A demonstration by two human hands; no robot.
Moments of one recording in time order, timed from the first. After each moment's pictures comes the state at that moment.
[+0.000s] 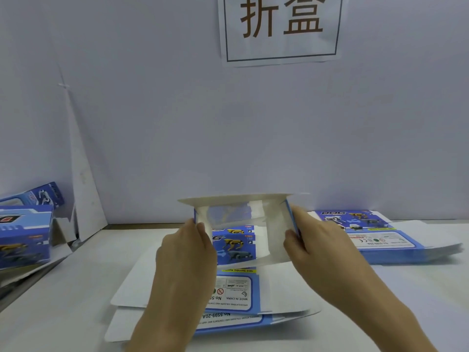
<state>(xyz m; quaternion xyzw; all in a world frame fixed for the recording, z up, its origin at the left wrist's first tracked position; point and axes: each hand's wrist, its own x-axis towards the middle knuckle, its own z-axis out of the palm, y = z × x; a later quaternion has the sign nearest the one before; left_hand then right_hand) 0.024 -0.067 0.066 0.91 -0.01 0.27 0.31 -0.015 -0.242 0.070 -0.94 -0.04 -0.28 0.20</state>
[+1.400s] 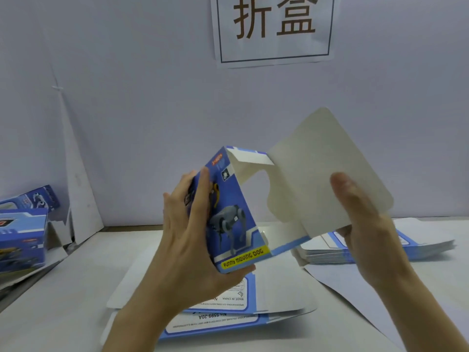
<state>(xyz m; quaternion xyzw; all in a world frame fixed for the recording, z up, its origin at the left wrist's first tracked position) 0.040 -0.053 0.057 0.78 -0.39 0.39 0.29 -0.027 -0.269 0.089 -0.65 -0.07 -0.34 0.68</state>
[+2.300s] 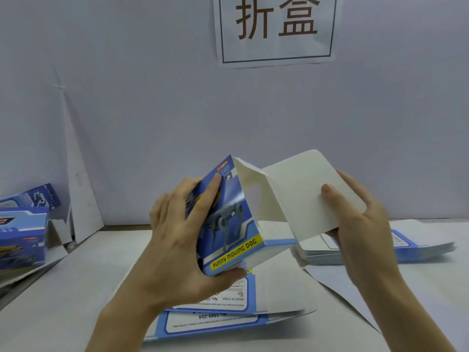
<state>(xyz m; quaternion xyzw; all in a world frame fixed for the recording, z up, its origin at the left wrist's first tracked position) 0.037 -0.036 0.065 0.82 -0.38 0.35 0.24 -0.008 -0.274 0.077 -0.58 0.01 -0.36 0.73</state>
